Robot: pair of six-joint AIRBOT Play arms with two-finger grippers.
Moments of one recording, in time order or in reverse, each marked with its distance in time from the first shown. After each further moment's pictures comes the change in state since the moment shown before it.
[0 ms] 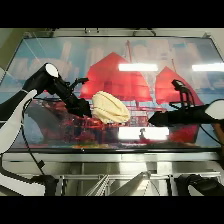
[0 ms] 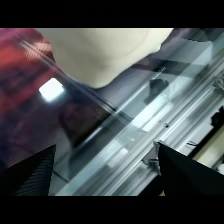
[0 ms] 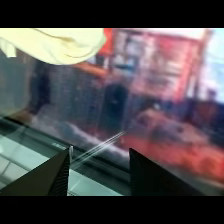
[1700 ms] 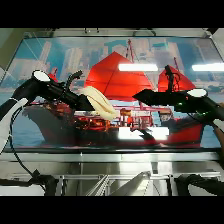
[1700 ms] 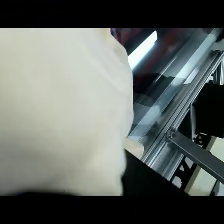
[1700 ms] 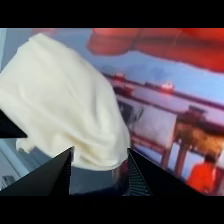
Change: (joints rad) left arm 0.036 0.124 -0.164 -0.254 0.214 0.114; right arm -0.042 -0.380 0.094 0.673 -0.185 -0.488
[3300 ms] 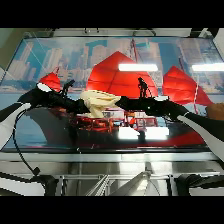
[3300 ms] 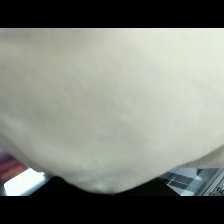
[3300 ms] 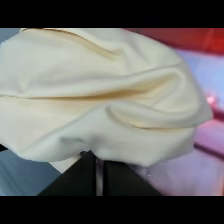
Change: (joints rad) left arm 0.060 -0.089 -0.098 0.045 0.294 -0.004; right arm 0.244 -0.293 0.100 0.260 -0.283 -0.099
